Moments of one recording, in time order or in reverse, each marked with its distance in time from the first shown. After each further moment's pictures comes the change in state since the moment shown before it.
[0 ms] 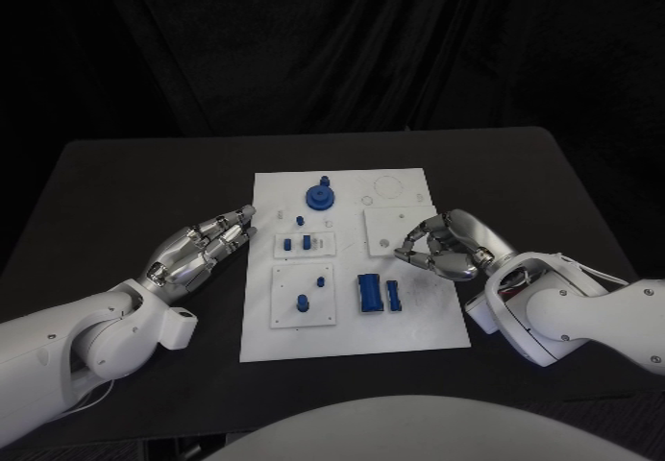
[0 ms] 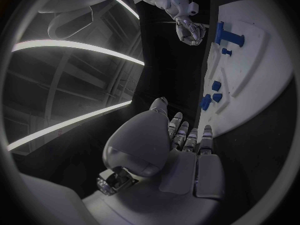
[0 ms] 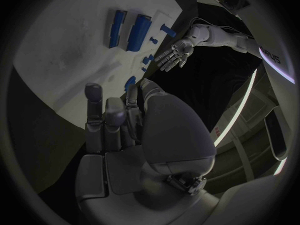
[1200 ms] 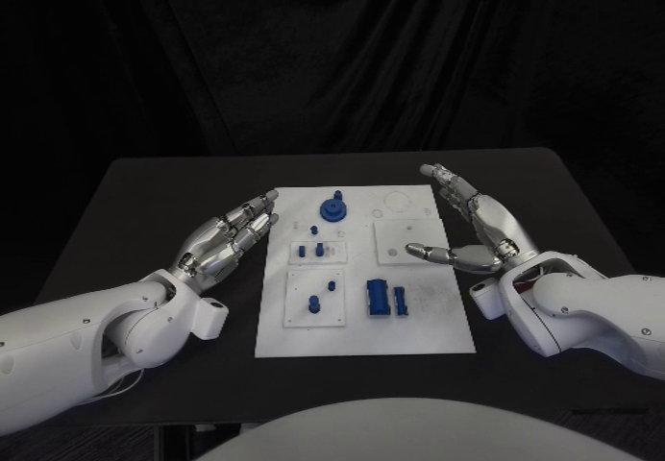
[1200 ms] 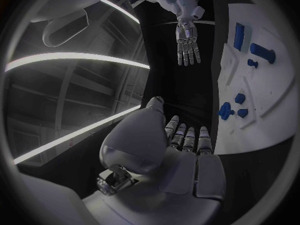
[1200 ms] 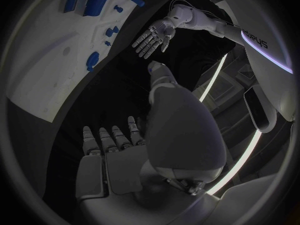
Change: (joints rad) left arm -0.007 -0.026 0.002 0.100 0.018 -0.138 0.028; left_hand -0.142 -0.042 0.028 0.024 -0.018 -0.112 -0.083 -0.052 -0.024 -0.058 -0.087 -0.072 -0.016 -0.001 -0.083 0.000 0.000 0.000 -0.033 -0.085 -0.016 -0.040; right arm -0.001 0.093 0.001 -0.172 0.388 0.023 0.597; right_hand -0.027 -0.181 -0.149 -0.017 0.188 -0.873 -0.181 -0.166 -0.448 -1.323 0.044 -1.289 -1.254 -1.268 0.199 -1.172 -0.926 -0.112 -1.072 0.208 -0.715 -1.213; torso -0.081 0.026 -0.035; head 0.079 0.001
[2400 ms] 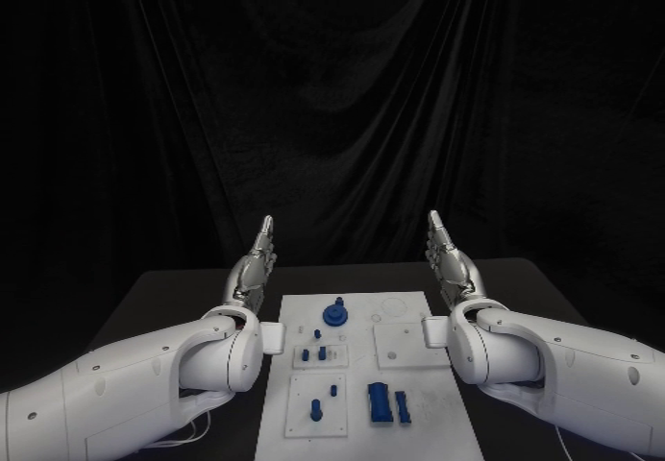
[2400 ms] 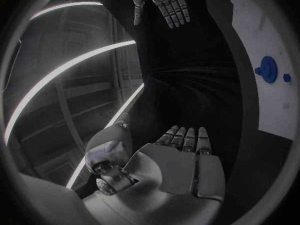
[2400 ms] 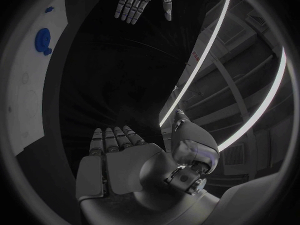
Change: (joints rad) left arm -0.029 0.180 0.208 -0.043 0.139 -0.671 -0.143; left_hand -1.068 -0.207 0.179 -0.243 -0.381 -0.252 -0.008 -0.022 -0.023 -0.017 0.017 -0.111 -0.015 0.000 0.019 0.000 -0.001 -0.111 -0.002 -0.023 0.000 -0.002; right arm -0.063 0.377 0.246 -0.313 0.634 0.030 0.072; right_hand -1.056 0.262 0.051 -0.255 -0.374 -0.074 0.111 -0.234 -0.224 0.004 -0.039 -0.047 -0.049 -0.006 -0.140 -0.013 -0.007 -0.038 -0.032 -0.247 -0.004 -0.058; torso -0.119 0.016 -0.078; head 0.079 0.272
